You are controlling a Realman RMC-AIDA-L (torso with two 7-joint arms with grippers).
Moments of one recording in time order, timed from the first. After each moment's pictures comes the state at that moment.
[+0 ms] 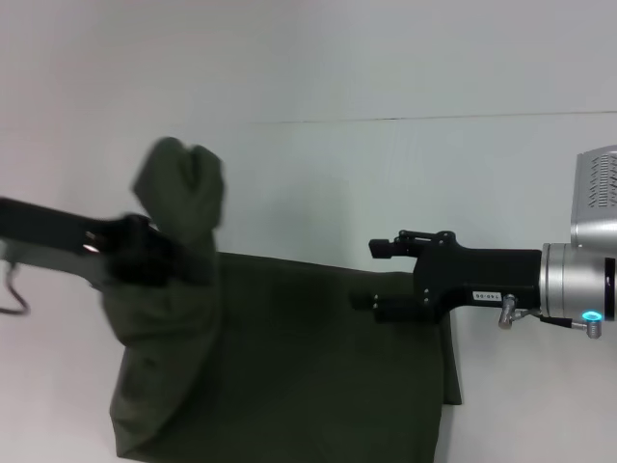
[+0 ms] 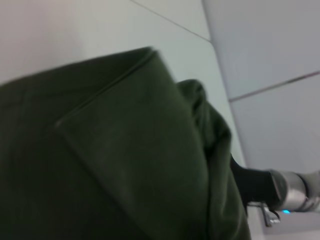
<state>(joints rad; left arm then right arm) -0.74 -2.04 0.48 1.00 2.39 2.00 -2.63 0.64 2.10 -0.74 -0.48 -2.01 -1.38 1.20</state>
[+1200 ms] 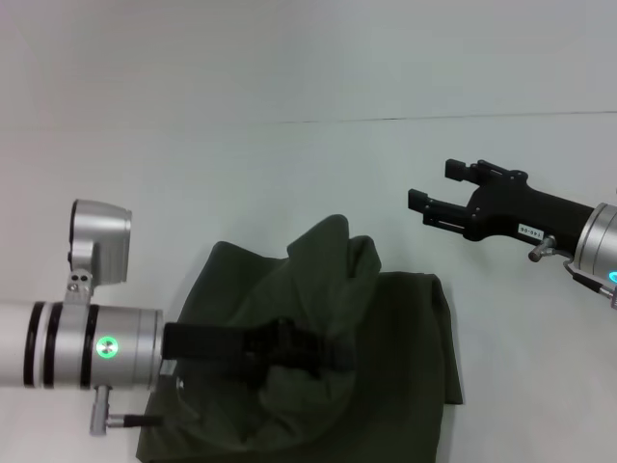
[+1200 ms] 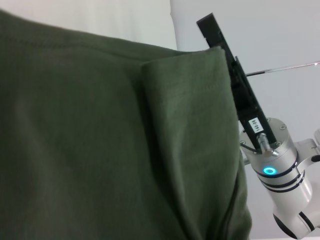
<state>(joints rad) -0.70 -2.16 0.51 0.45 2.29 1.65 -2.34 0.56 2.09 -0.73 -0.47 -1.69 -1.15 1.15</state>
